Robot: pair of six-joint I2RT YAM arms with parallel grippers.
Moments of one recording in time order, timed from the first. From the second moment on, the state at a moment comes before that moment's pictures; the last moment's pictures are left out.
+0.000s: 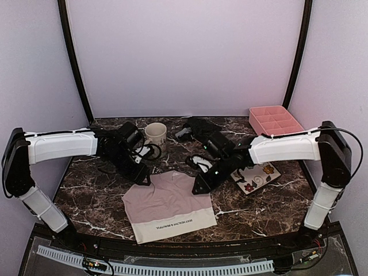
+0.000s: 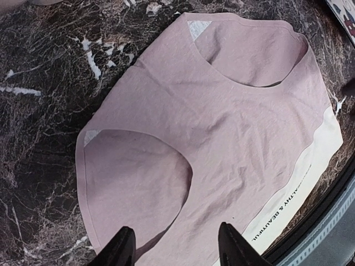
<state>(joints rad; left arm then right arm) -0.69 1.55 1.10 -0.78 0.18 -0.22 0.87 1.76 1.22 -0.50 -0.37 0.24</state>
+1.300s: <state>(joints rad) -1.04 1.75 1.05 -0.75 0.12 0.12 0.67 1.82 1.35 -0.63 -0.22 0.15</state>
